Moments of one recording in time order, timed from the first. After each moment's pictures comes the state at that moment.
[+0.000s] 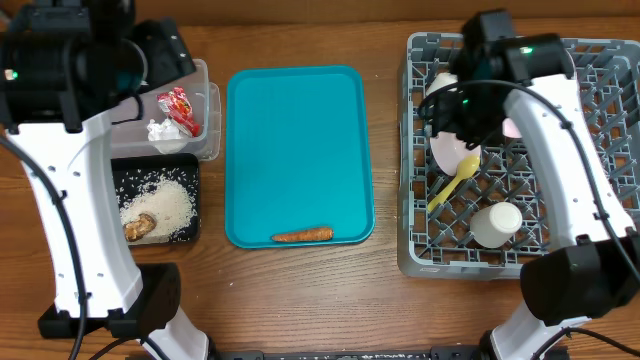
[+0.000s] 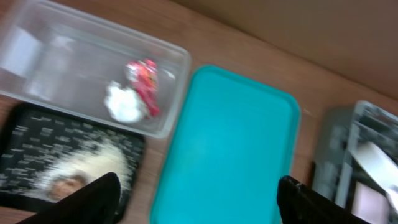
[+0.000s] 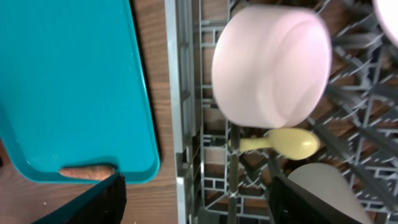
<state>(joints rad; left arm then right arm) -0.02 1.86 2.59 -1.66 0.02 -0.42 0.15 1.84 1.90 -1.46 -0.15 0.26</state>
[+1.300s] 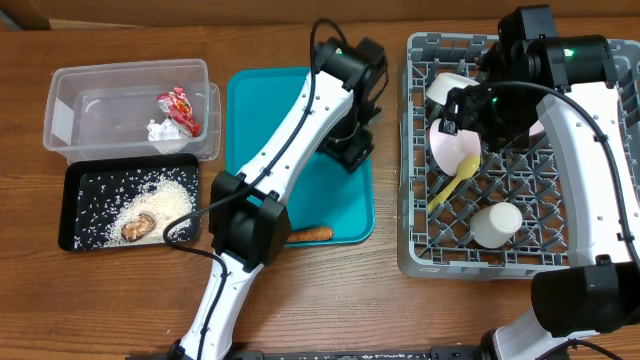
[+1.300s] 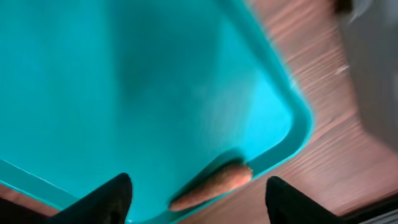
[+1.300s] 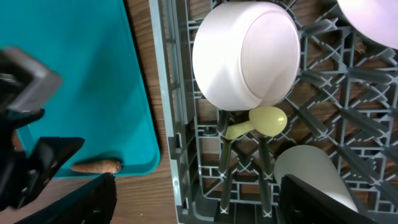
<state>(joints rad) -0.56 2.40 2.38 -1.69 0.05 0.08 0.08 1.78 1.91 -1.51 -0.17 0.25</state>
